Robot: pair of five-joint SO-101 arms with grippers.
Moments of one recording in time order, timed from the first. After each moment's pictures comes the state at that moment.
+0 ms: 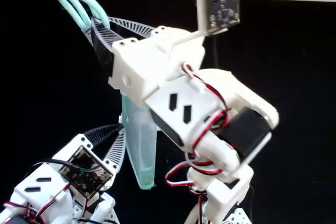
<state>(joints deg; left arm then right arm) 24.4 -91.6 42.0 86.9 -13.1 -46.8 10.5 -95.6 96.0 -24.0</state>
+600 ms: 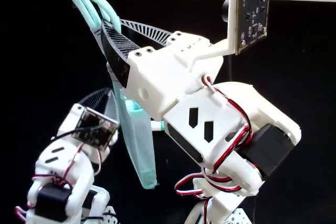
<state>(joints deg) 7.1 -91.5 65.0 55.0 -15.2 -46.8 7.6 -95.6 97.1 -22.3</state>
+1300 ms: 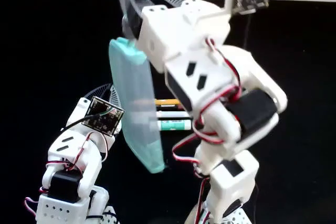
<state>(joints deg) 6.3 -90.9 74.1 44.8 -15.2 -34.1 15.1 -95.6 88.9 -19.0</state>
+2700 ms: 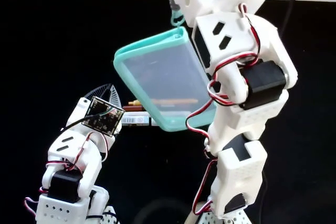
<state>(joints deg) 6.3 -90.9 73.5 44.8 -15.2 -20.8 18.5 -95.6 76.6 -15.5</state>
